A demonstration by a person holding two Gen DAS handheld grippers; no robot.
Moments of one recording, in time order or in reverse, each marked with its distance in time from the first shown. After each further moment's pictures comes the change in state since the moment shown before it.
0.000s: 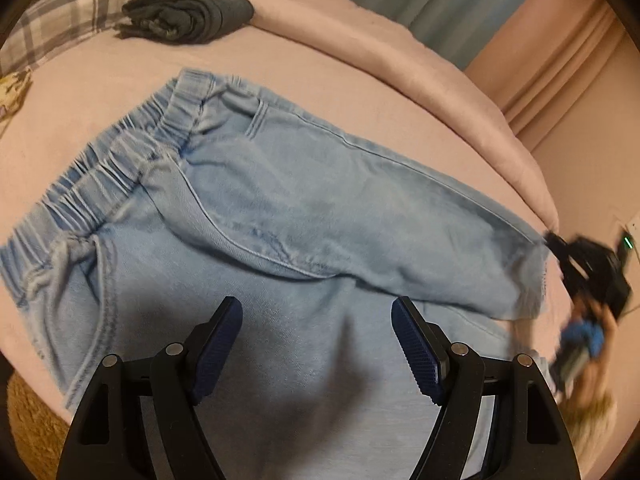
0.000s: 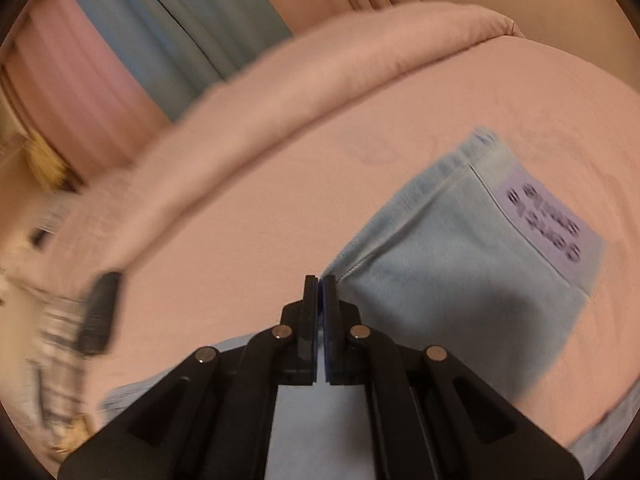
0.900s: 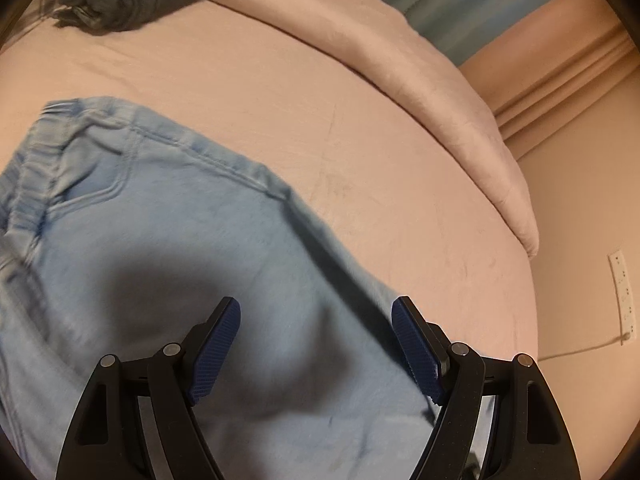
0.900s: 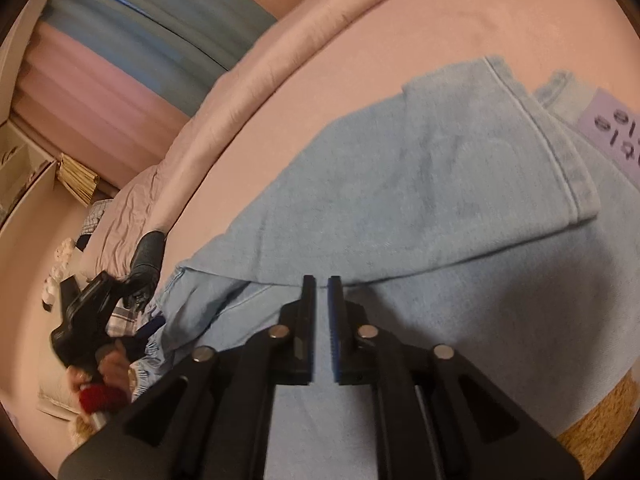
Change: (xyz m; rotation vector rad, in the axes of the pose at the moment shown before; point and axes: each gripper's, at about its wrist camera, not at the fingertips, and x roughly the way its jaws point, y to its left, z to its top) left arm 0.084 -0.057 0.089 -0.062 0.130 -0.074; right arm -0.070 -0.053 -0.134 0.179 0.111 0.098
